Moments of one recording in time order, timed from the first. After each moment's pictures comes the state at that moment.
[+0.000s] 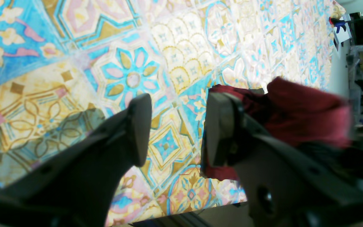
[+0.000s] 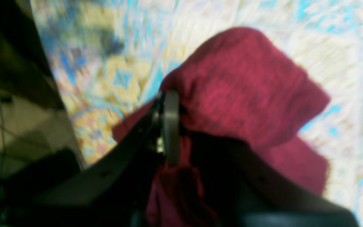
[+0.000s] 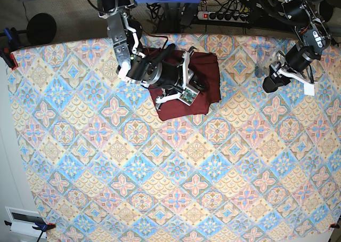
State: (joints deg) left arm 17.5 -10.8 -40.1 103.6 -61.2 -12.1 67.0; right arm -6.3 -3.7 -18.8 105.0 8.3 42.8 -50.3
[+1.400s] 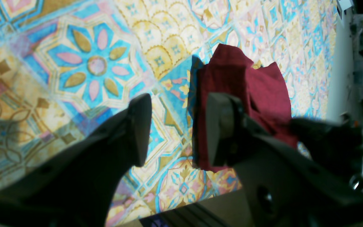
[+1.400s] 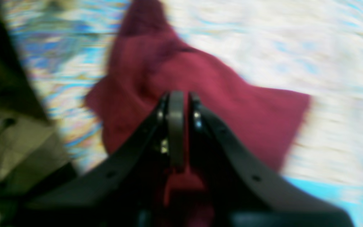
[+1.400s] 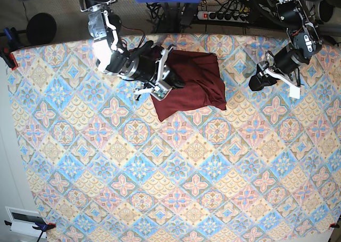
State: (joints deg) left arm 17.4 -10.8 -33.0 103.6 -58.9 -12.1 66.8; right arm -10.7 5.0 -14.0 102.1 14.8 42.4 -40.2
